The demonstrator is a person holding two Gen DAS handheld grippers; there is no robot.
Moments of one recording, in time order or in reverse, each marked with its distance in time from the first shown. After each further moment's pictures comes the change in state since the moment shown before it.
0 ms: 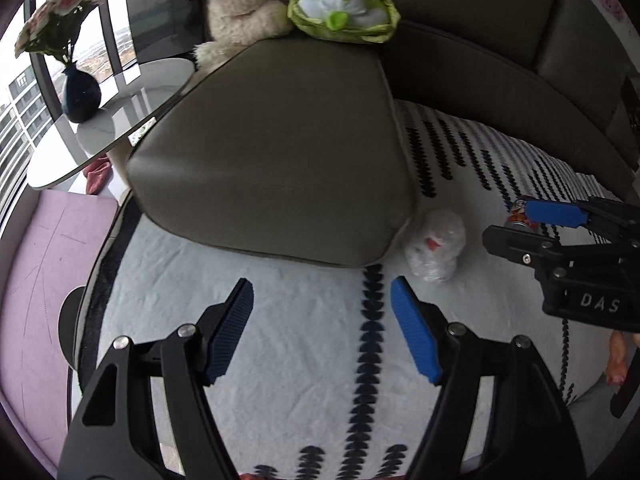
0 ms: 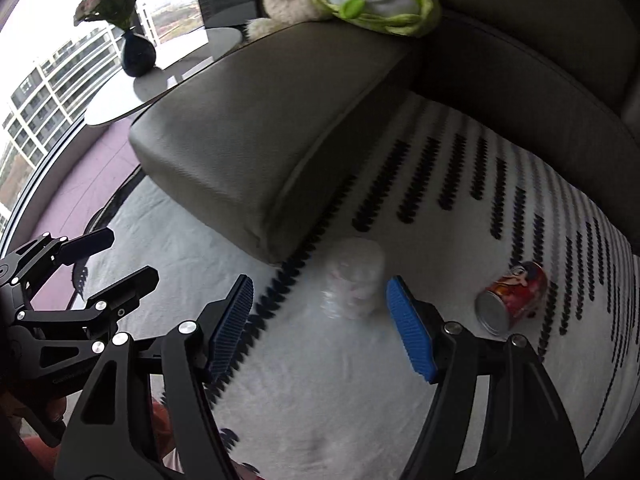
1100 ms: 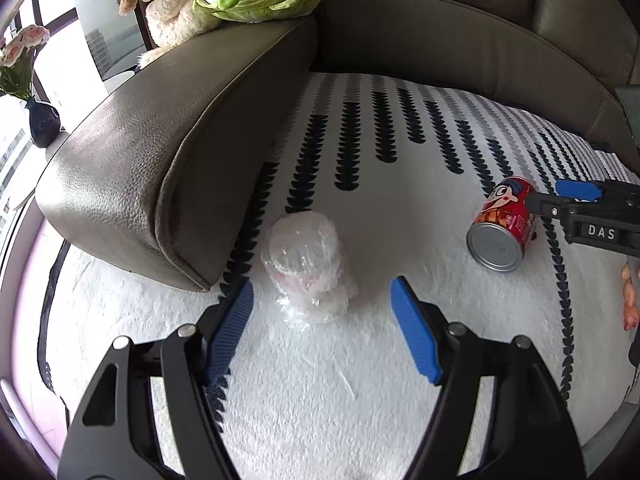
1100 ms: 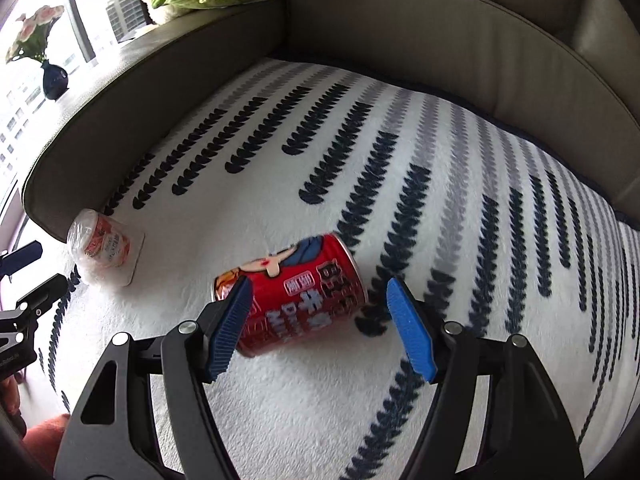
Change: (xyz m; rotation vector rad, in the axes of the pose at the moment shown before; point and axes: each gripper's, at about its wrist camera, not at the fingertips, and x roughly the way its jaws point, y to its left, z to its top) left arm 0.090 -0.150 0.011 0.029 0.027 0.109; right arm 0.061 -0.238 -0.033 0.063 -0.003 -0.047
